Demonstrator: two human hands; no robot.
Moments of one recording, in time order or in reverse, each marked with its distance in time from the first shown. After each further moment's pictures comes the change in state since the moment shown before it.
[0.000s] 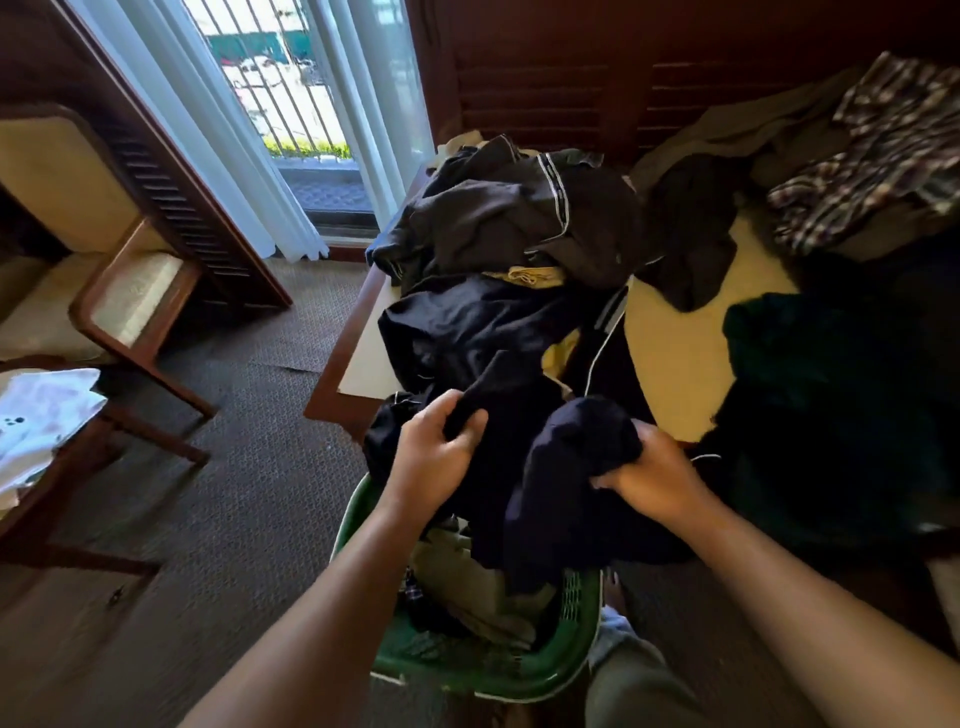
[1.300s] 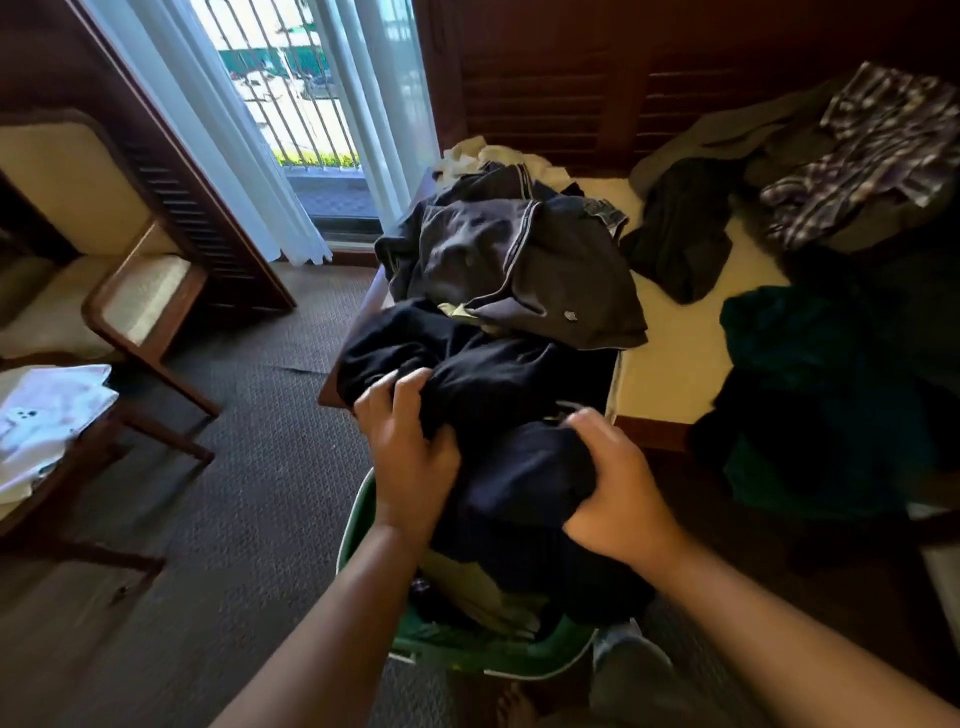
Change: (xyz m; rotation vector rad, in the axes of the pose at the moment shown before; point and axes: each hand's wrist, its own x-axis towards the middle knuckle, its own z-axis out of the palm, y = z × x) left_hand -0.048 0.006 -0.029 0.386 0.419 0.355; right_hand -0.061 -0.037 0.051 -0.078 0.114 -0.648
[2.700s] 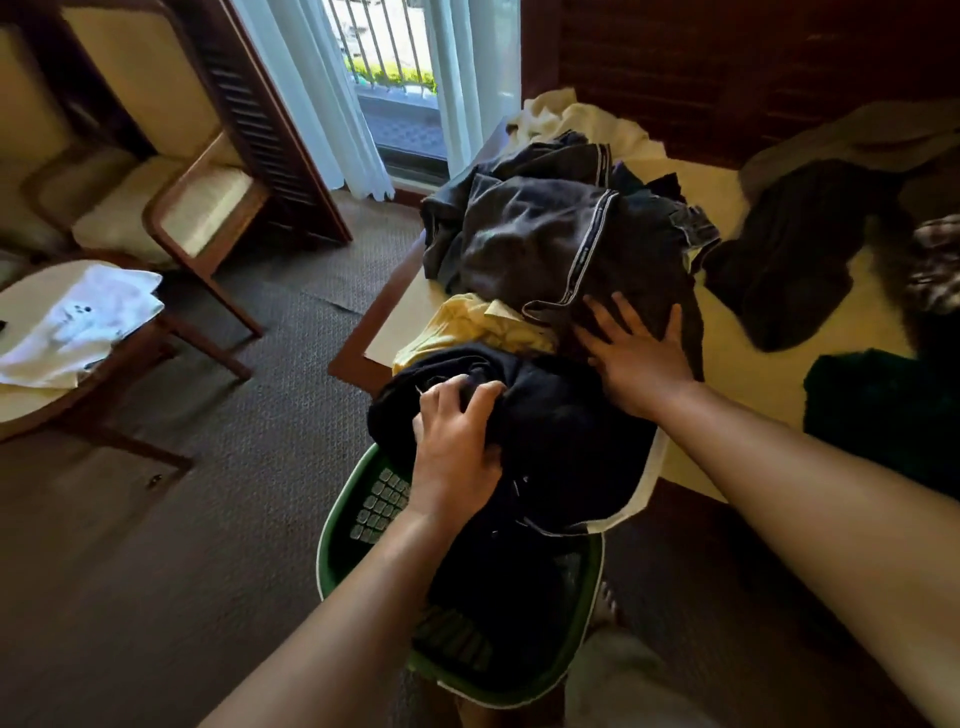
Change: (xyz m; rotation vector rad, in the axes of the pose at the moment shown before) left_hand 0.025 -0.013 0.087 0.349 -0.367 -0.199; right_hand 0.201 0.163 -0.022 -1.047 -0.674 0.061
